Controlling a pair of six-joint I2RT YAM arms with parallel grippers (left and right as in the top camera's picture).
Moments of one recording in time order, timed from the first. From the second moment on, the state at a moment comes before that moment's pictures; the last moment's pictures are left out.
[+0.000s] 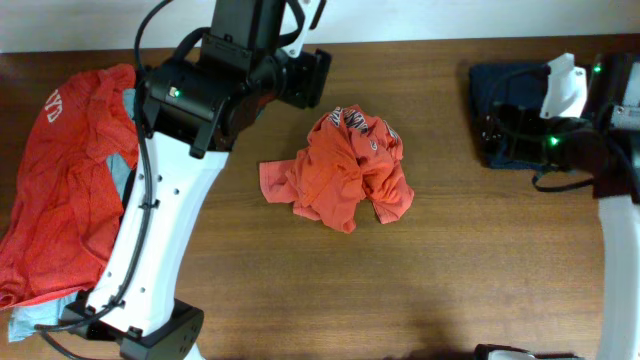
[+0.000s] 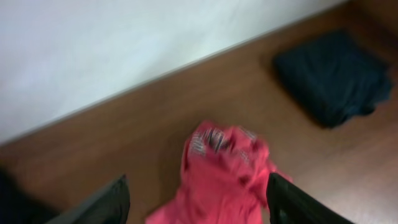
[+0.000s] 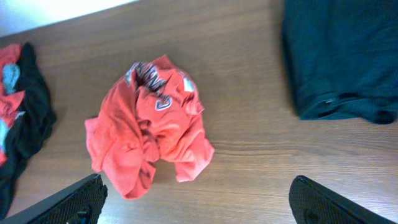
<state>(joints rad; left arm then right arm) -0.46 1.83 2.34 -1.19 0.01 -0.01 -0.15 1.40 1.70 -1.23 -0.33 0.07</state>
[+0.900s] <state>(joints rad) -0.23 2.21 2.34 -1.33 0.10 -0.09 0.07 1.84 1.70 -1.13 -0.48 -0.14</state>
